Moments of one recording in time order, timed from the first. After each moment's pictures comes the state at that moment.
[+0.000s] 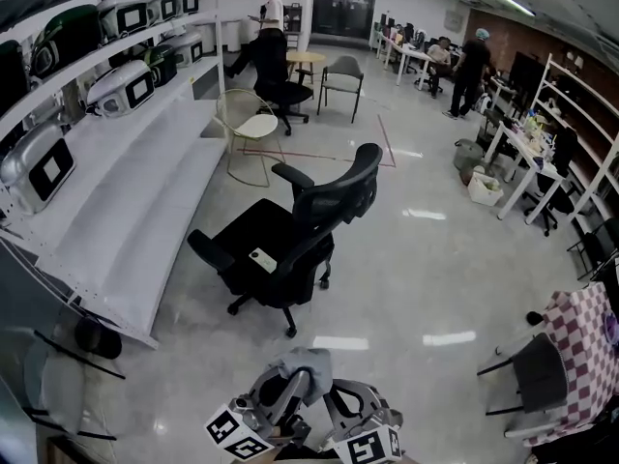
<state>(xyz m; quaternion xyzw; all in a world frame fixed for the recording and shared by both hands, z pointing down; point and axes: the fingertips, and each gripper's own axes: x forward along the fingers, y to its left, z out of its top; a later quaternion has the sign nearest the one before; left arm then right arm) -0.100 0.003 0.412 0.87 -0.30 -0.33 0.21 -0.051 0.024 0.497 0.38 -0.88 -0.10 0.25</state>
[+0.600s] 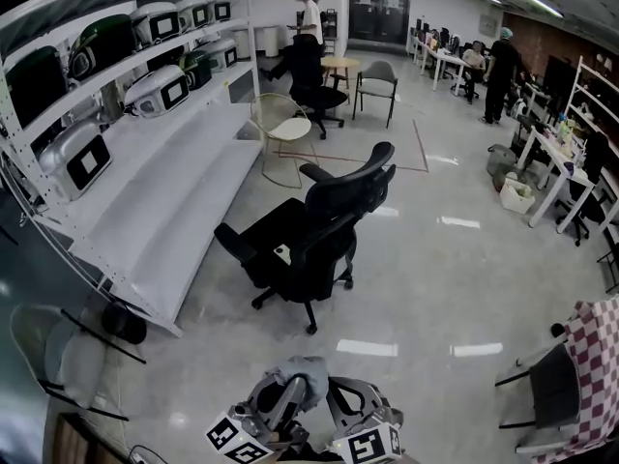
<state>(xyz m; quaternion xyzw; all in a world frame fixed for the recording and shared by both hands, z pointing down) -0.075 0.061 0.415 0.85 -0.37 -0.31 0.18 -0.020 0.061 0.495 0.34 -0.91 -0.10 0.21</state>
